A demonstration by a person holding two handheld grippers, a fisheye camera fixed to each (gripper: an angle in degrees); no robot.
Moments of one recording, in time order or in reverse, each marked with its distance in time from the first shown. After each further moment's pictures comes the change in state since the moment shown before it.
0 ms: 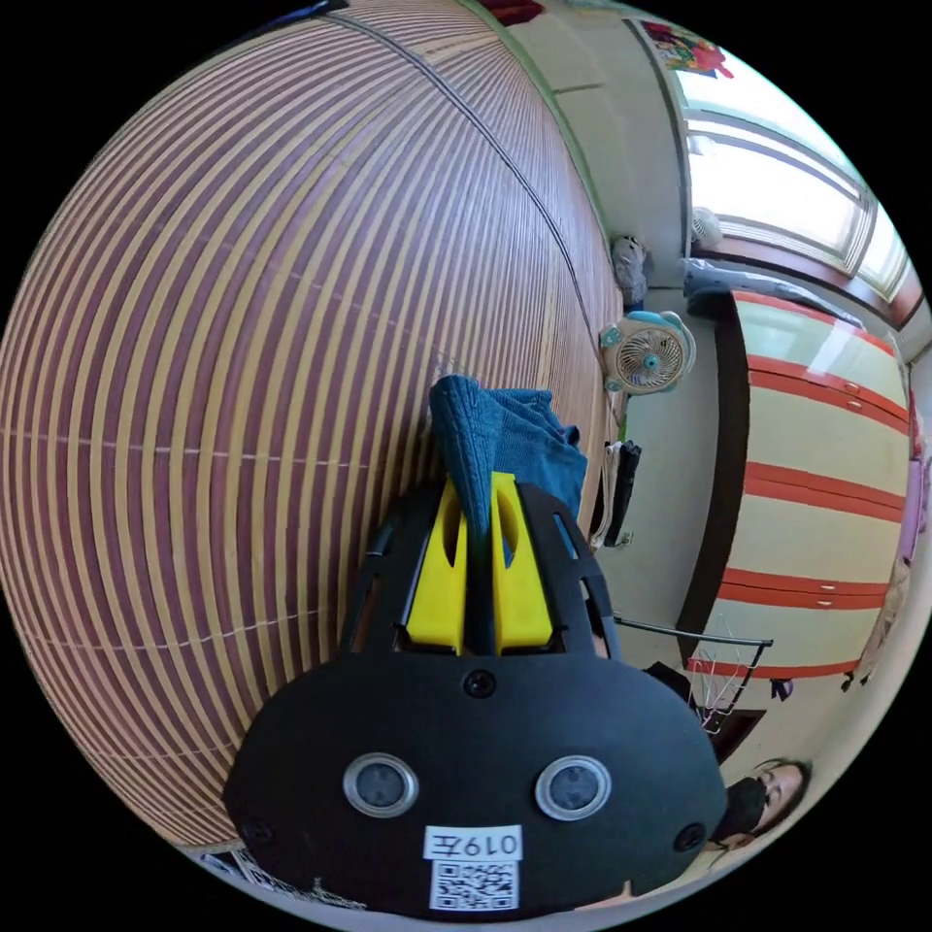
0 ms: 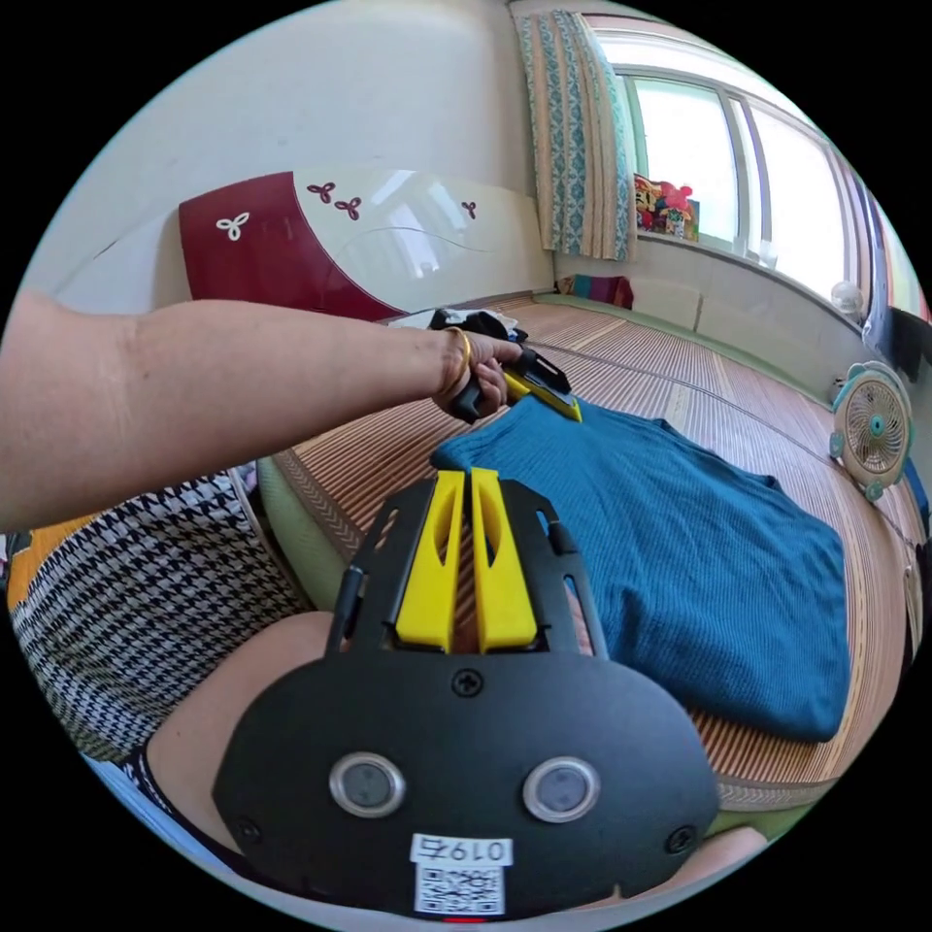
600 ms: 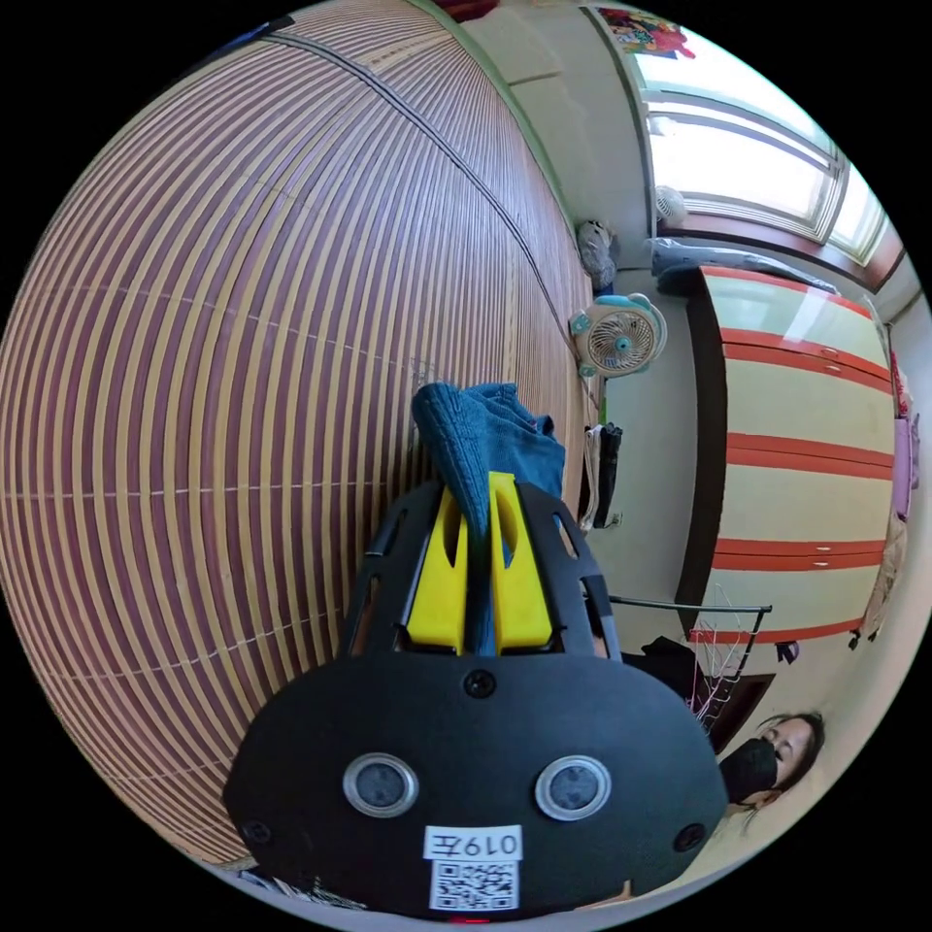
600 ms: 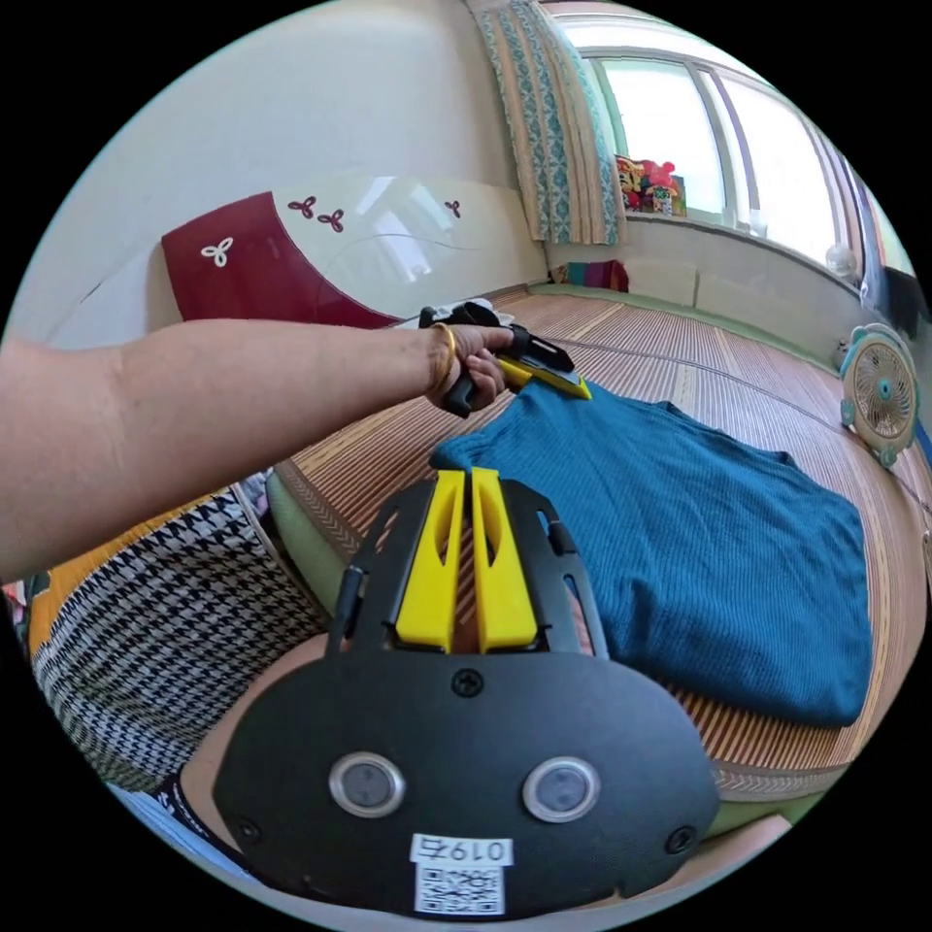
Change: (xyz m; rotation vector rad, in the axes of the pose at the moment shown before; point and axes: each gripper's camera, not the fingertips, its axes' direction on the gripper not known) left arm 0.034 -0.071 0.112 -0.018 0.033 0.106; right arm 0.048 -0.033 -0.091 0.003 -0.063 0.110
